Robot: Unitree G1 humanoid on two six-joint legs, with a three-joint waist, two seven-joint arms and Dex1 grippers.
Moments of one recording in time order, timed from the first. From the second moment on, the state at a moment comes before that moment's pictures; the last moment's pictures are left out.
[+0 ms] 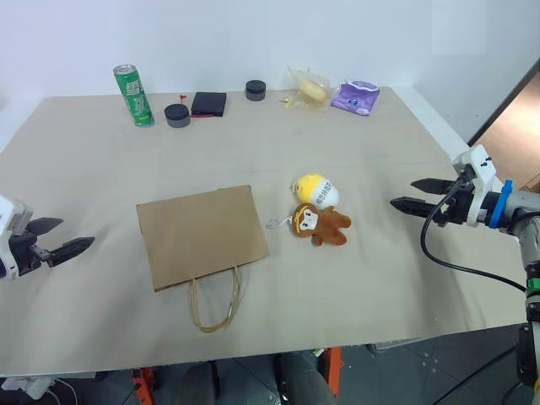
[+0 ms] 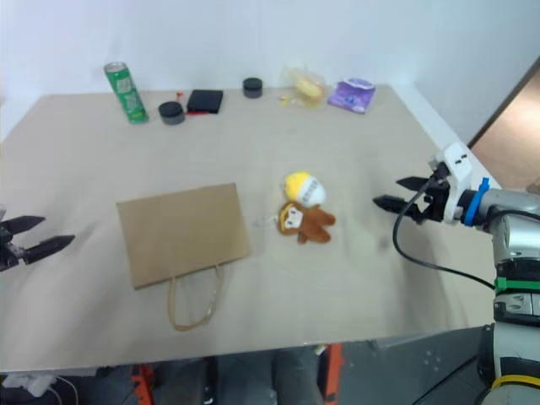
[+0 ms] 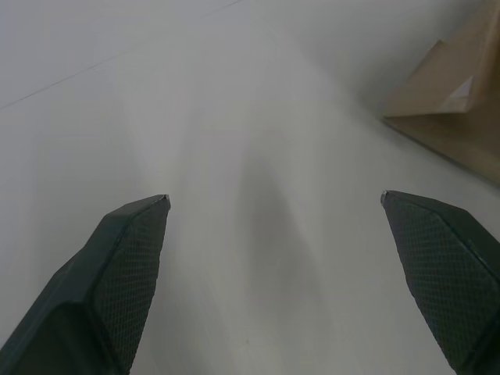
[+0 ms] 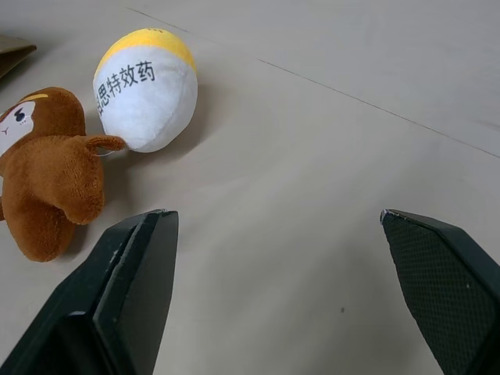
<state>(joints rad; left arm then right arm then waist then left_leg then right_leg) -0.05 1.00 0.48 0.20 -0.47 0.40 -0.98 -0.70 -0.93 -0.10 0.58 0.31 0.40 1.17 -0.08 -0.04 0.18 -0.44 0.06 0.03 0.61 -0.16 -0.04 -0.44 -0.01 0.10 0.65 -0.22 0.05</state>
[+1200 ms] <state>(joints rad) -0.20 0.96 0.37 0.02 -0.46 0.23 -1.06 -0.51 -0.92 -0.08 -0.10 0.65 0.52 1.53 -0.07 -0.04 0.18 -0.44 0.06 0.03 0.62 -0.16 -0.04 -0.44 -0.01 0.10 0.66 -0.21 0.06</state>
